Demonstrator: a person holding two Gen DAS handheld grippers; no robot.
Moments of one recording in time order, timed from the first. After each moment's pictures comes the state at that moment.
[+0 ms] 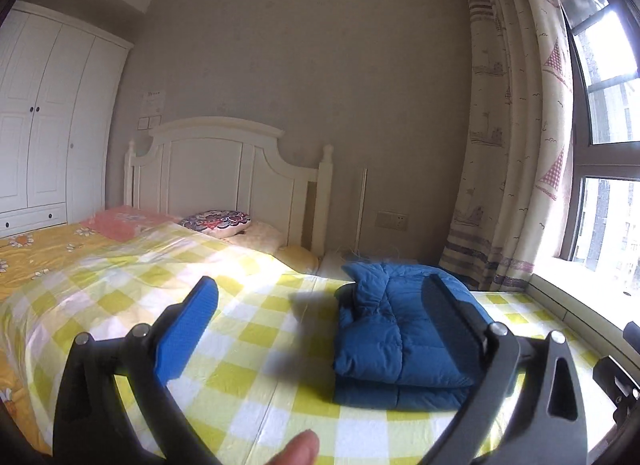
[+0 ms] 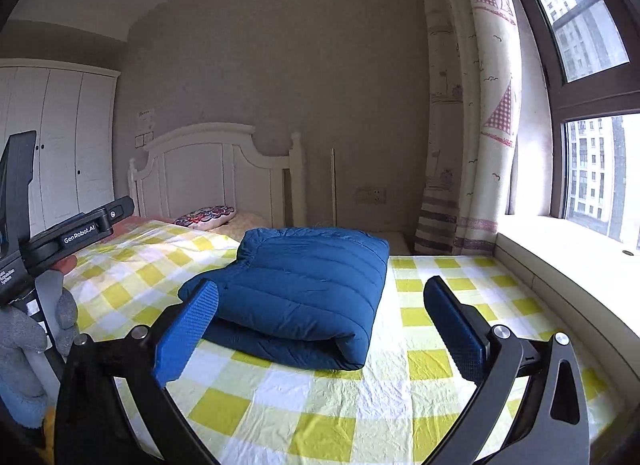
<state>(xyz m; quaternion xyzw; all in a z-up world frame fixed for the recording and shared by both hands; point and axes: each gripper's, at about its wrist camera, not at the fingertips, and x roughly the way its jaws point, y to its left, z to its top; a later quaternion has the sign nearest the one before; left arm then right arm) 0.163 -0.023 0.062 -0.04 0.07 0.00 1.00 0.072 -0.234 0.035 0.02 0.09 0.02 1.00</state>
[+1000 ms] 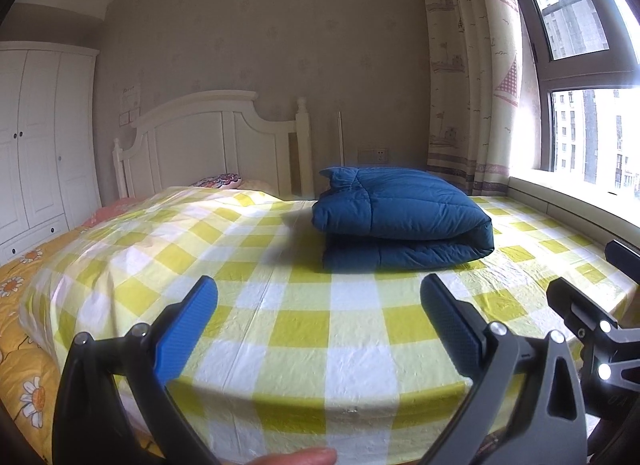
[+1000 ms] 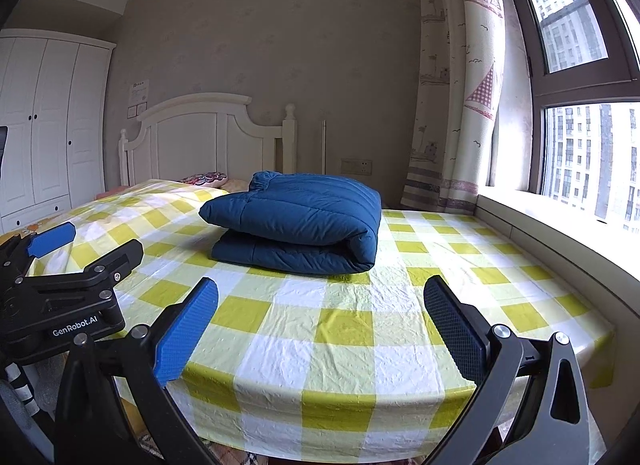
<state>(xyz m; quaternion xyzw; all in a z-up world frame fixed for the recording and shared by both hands) 0.066 -0.043 -0.027 0.04 0.14 -0.02 0.99 0.007 -0.202 -0.027 0.00 0.14 -0.01 0.99</state>
